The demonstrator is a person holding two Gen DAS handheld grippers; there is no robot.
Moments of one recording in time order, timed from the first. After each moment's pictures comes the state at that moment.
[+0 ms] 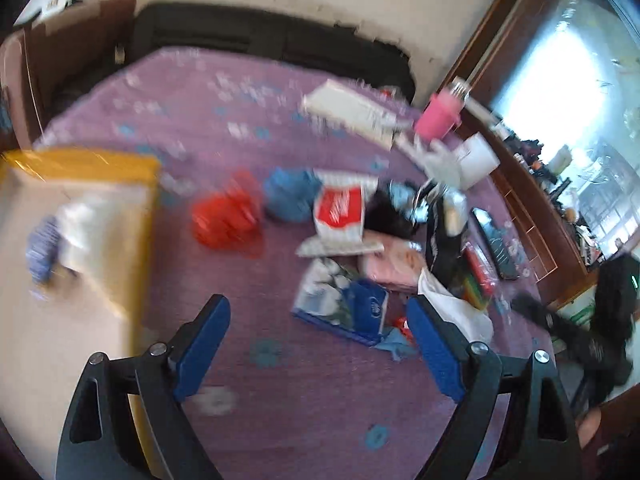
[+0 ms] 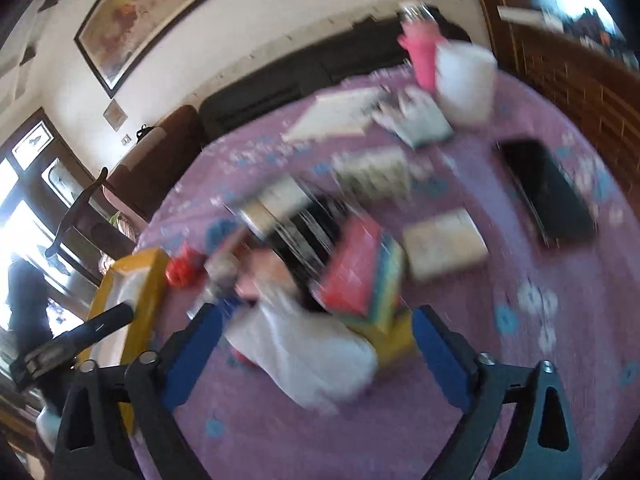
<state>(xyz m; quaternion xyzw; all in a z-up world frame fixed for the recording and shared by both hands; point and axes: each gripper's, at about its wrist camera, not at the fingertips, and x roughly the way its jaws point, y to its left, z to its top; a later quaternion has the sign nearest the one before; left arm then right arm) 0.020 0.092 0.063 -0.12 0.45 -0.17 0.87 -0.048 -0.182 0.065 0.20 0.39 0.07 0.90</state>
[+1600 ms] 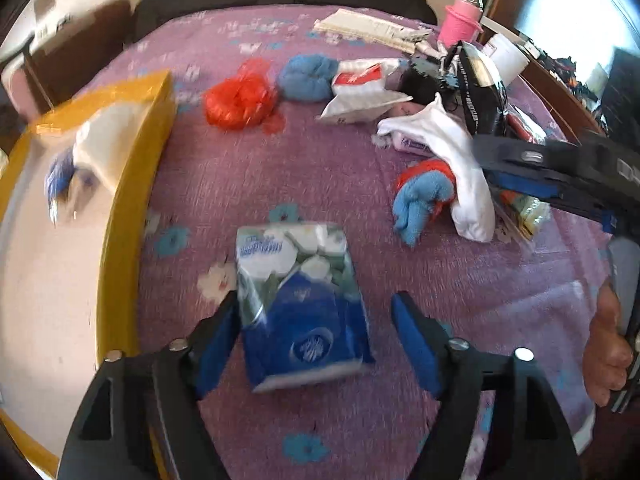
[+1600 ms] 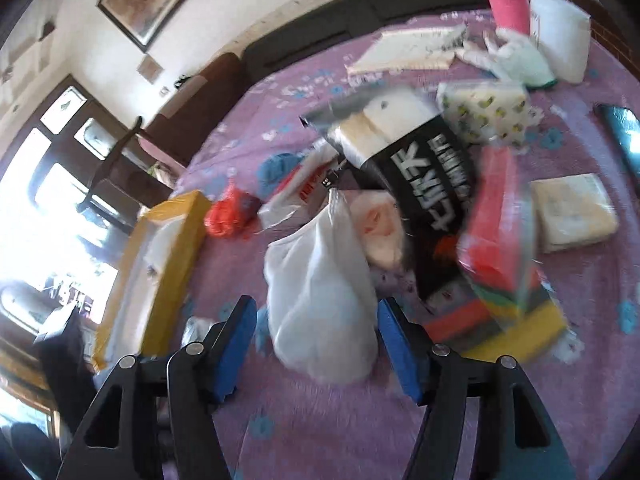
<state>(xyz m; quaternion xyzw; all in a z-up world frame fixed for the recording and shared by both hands) -0.042 0.066 0.015 0.02 0.51 -0.12 0.85 0.001 -0.106 0.024 0.19 0.46 0.17 0.85</state>
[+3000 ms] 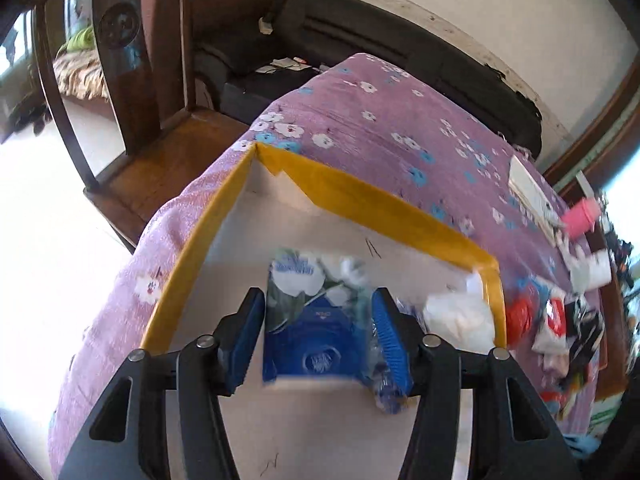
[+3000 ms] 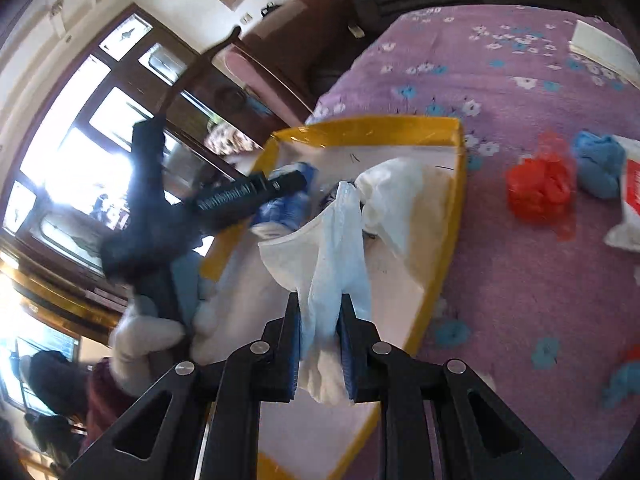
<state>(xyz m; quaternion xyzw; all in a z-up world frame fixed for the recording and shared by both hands) 0.078 0.348 0.046 -0.19 0.47 0.01 0.86 0.038 0.145 0.045 0.13 0.51 0.33 0.79</state>
